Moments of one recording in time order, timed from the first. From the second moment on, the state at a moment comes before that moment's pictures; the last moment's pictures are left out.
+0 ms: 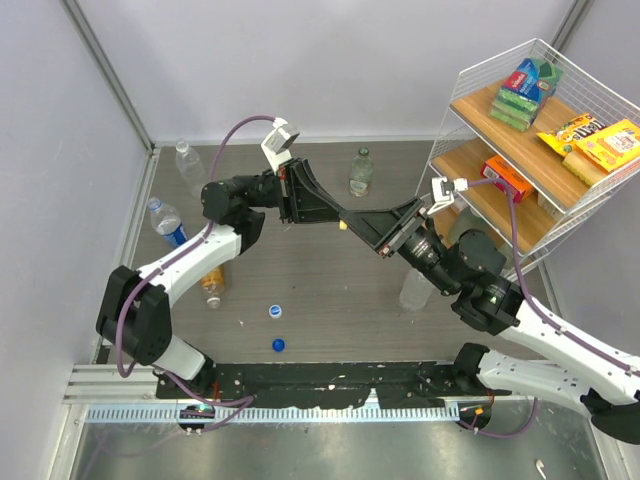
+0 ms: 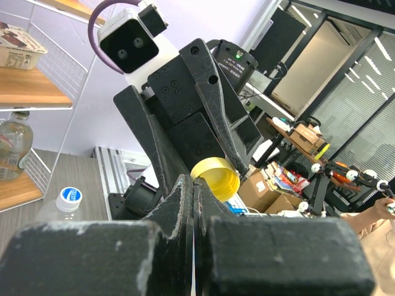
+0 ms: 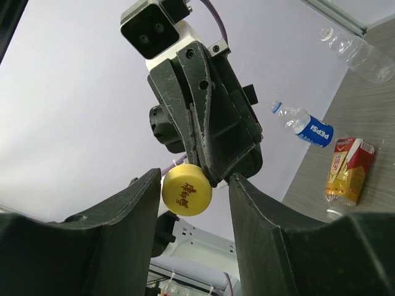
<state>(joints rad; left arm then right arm) -0.54 1.51 1.12 1.31 1.15 -1.41 0.96 0.83 0.89 0.18 0.14 1.10</state>
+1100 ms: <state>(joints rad) -0.54 1.51 1.12 1.31 1.16 -1.41 0.95 0.84 0.89 0.19 0.08 1.08</state>
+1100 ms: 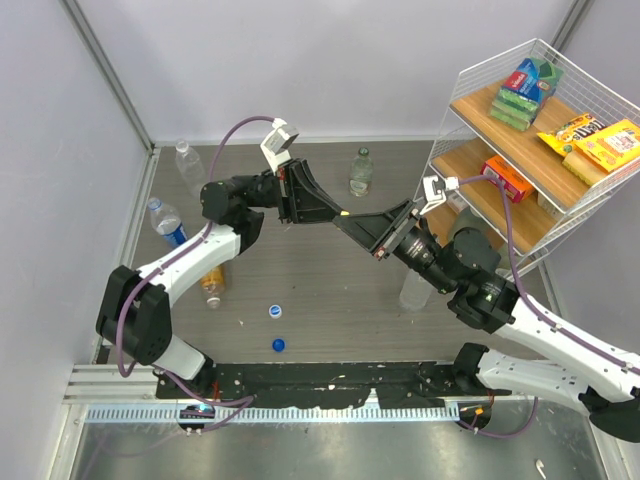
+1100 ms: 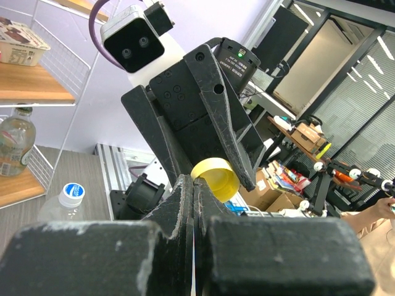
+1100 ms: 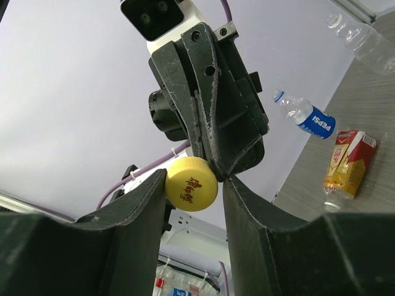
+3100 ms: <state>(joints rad) -0.47 1.14 1.18 0.11 0.40 -0.61 0.96 0.75 0.94 -0.28 0.46 0.77</state>
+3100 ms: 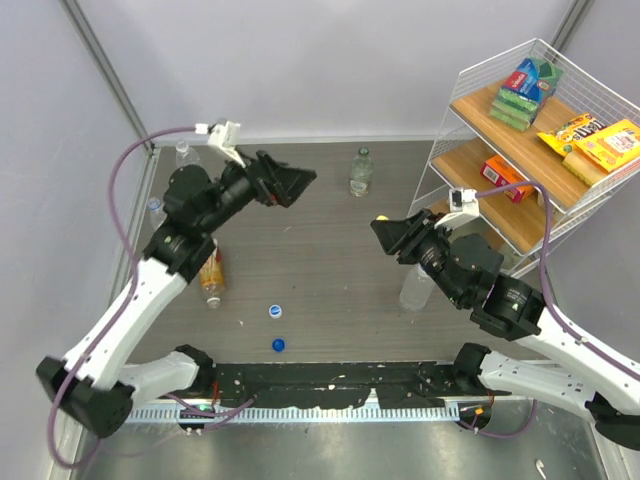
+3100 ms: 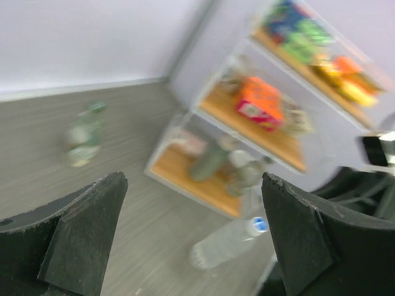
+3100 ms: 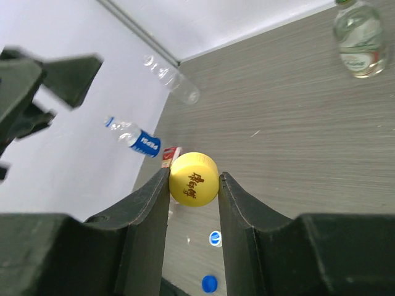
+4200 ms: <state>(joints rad) -0.44 1.01 0.61 -0.67 -0.69 -0.91 0.96 0.71 0.90 -0.29 0.51 0.63</state>
